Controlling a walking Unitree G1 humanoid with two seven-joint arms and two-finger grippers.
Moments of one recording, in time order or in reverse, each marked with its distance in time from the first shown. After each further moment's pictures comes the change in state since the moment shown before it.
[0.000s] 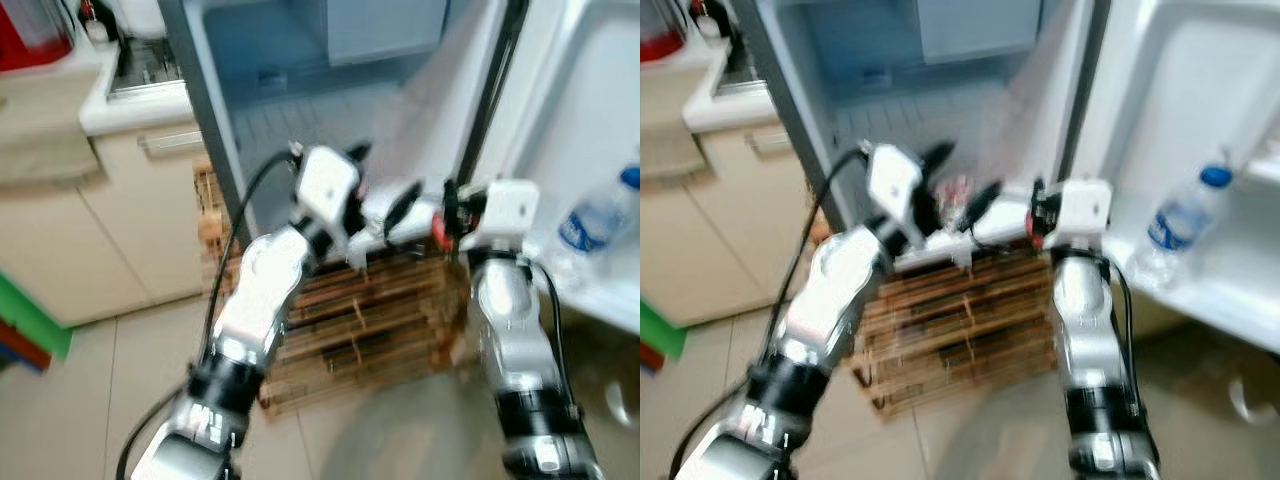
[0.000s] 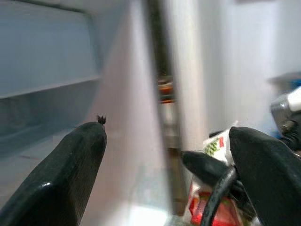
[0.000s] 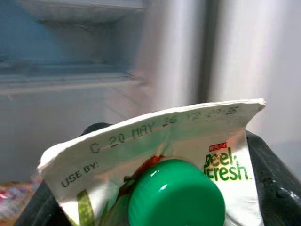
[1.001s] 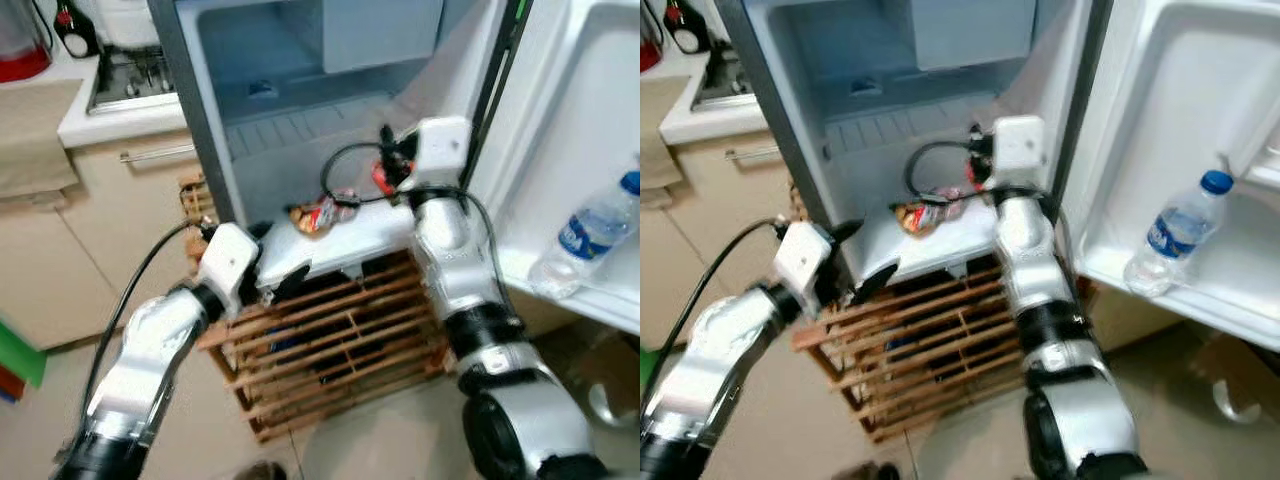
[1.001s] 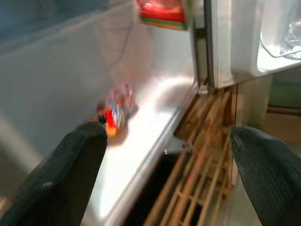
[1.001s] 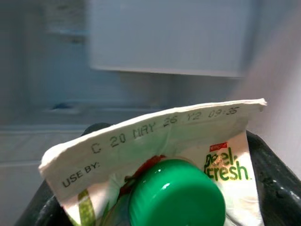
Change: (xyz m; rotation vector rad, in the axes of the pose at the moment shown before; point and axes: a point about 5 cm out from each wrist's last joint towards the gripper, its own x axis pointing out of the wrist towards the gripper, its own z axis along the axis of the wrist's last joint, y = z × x) left arm -0.143 0.025 -0.036 0.058 0.430 0.054; right arm 0.064 0.078 0.039 0.017 -0.080 0.208
